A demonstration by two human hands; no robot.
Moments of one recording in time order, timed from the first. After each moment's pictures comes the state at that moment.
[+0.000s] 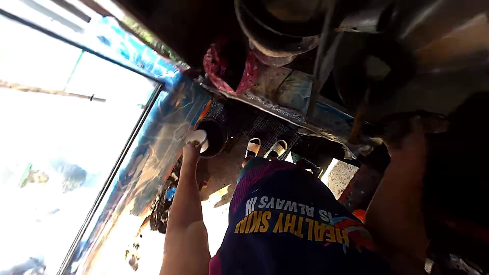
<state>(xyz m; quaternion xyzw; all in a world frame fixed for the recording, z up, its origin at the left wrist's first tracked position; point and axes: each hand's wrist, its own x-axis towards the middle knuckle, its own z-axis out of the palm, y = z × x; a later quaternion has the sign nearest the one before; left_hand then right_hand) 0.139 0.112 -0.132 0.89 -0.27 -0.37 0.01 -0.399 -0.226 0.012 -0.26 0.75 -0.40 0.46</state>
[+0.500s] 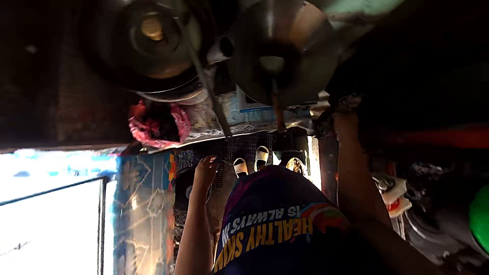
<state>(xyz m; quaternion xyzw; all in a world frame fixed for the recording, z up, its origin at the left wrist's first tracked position) 0.001 -0.058 -0.053 0.72 -0.52 -0.46 0.06 -0.430 -0.168 0.036 -0.29 0.89 -0.22 0.28</state>
